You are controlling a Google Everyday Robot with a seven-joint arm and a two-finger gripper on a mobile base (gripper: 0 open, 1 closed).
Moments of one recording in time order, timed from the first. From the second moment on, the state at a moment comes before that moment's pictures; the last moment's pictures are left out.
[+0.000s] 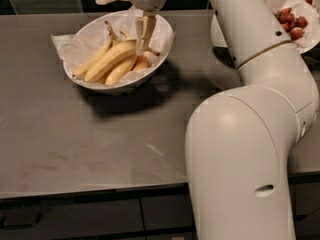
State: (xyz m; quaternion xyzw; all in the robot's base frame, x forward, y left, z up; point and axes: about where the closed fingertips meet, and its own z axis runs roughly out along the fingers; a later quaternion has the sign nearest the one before) arm 0.669 0.086 0.982 -0.89 0.29 0.09 0.34
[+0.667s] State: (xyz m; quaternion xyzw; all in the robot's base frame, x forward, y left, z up) arm 0.674 0.098 0.973 -0.89 0.29 0.09 0.35
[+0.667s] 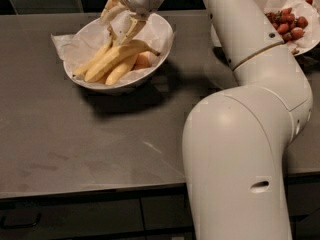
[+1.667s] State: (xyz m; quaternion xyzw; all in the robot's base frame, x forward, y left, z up) arm 0.663 0.099 0.954 -0.88 0.31 0.14 0.33
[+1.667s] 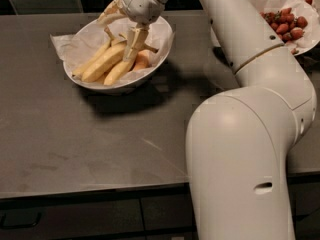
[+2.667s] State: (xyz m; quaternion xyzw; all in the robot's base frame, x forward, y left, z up) arm 0.650 0.093 0.936 -0.88 0.32 0.17 0.32
